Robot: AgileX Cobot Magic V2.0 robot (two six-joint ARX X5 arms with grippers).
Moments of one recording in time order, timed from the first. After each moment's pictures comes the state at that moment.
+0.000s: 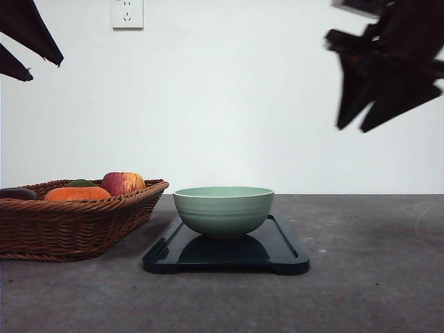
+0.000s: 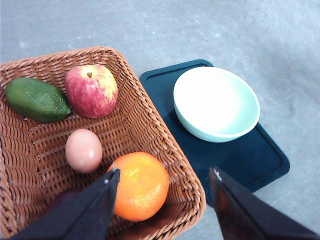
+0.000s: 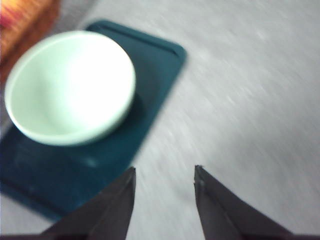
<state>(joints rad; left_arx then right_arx) -0.25 0.86 0.79 -0.48 0.29 0.00 0.42 1.19 0.89 -0.46 -0.05 0.10</state>
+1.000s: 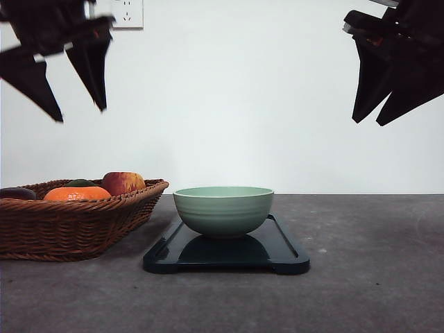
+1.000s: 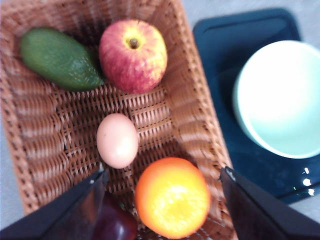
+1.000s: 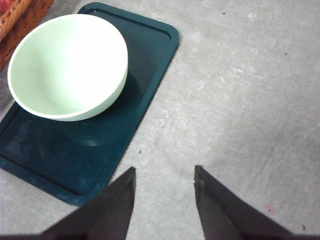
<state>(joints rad) -0.25 1.59 1.47 -0.95 0.14 -0.04 0.42 1.14 0.89 -0.53 -0.05 0.10</state>
